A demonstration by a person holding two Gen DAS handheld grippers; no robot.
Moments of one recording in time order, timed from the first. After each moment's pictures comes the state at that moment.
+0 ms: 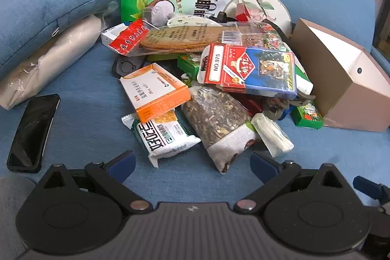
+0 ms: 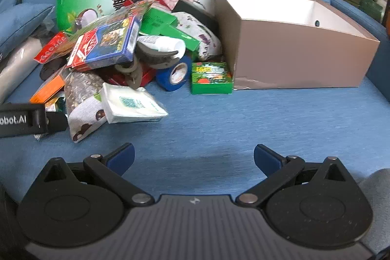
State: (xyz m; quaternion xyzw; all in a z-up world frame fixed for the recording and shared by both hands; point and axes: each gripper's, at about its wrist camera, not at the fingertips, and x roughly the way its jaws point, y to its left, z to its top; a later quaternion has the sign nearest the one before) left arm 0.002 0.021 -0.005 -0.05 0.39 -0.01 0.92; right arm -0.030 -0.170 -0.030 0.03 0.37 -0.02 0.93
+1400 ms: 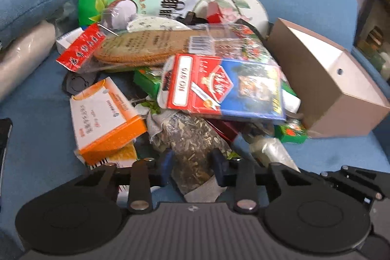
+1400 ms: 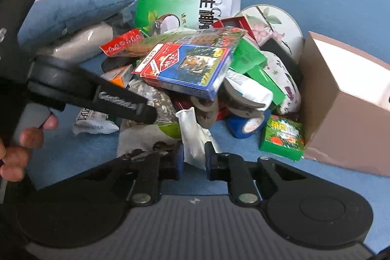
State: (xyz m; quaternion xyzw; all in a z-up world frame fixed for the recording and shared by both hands) left arm 0.046 0.012 -0.012 -0.07 0.39 -0.10 0.91; right arm 0.003 -0.147 -0.022 -0.06 0.31 0.17 0.93
